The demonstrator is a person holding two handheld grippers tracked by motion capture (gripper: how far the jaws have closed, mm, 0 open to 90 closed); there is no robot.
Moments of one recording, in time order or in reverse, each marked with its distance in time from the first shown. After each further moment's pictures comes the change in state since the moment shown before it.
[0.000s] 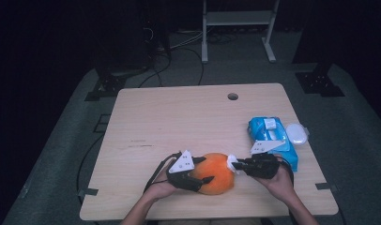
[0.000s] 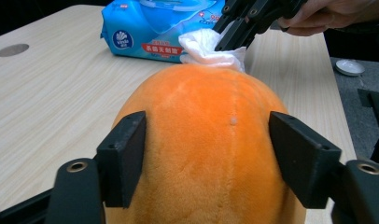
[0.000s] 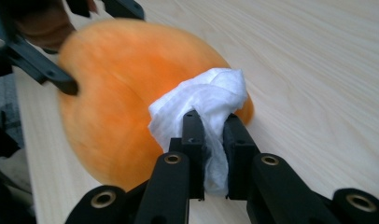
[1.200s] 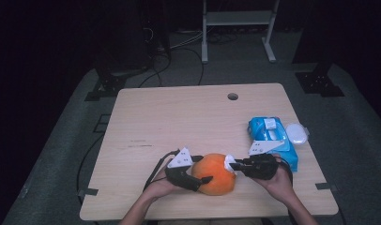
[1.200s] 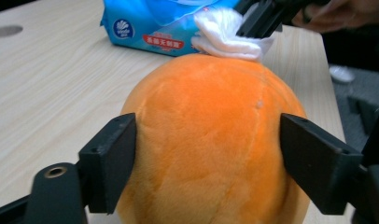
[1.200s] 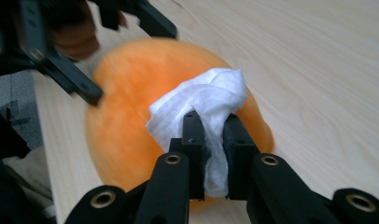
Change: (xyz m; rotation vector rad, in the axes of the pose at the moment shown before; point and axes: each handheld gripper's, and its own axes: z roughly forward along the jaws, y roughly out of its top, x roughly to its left) left arm 0.002 0.002 0.002 0.015 -0.014 -0.051; right arm 0.016 0.012 -0.005 -0.020 0.020 -0.045
